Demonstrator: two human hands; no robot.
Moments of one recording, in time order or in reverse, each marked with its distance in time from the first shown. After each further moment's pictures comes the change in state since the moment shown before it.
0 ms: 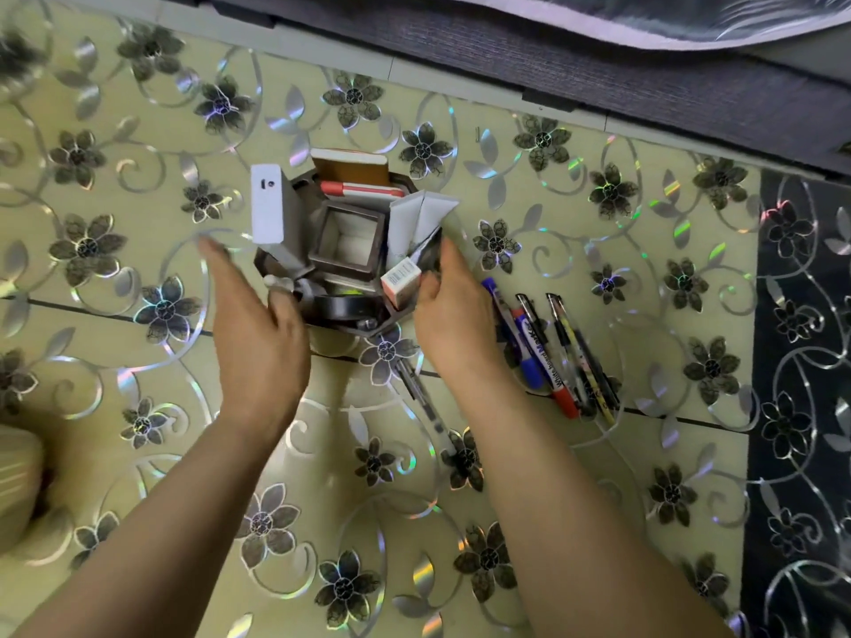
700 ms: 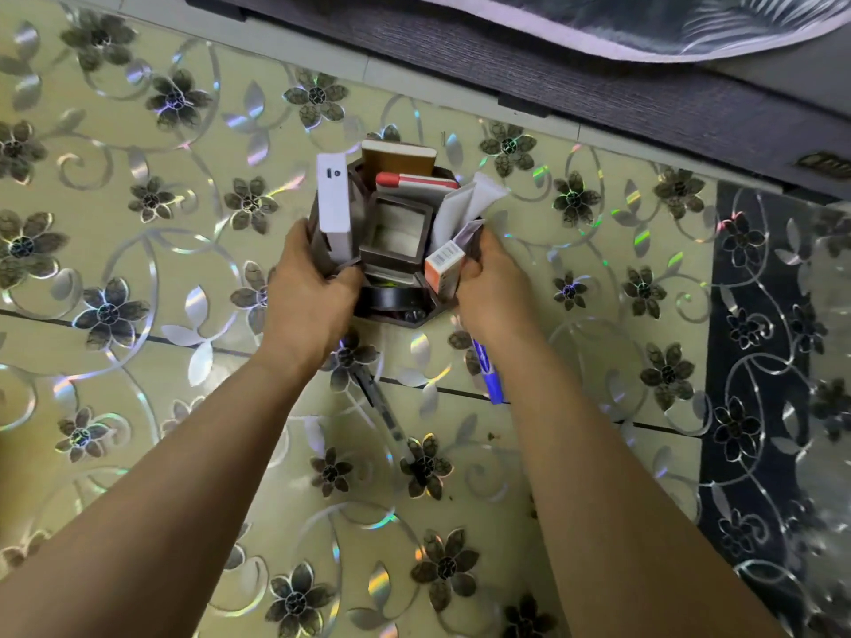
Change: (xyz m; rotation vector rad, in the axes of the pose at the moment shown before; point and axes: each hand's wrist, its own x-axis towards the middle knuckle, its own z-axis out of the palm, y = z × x) left_hand 0.020 0.044 0.061 -0.237 -0.218 -0.090; right_hand 0.037 0.040 -0.052 0.091 0.009 0.100
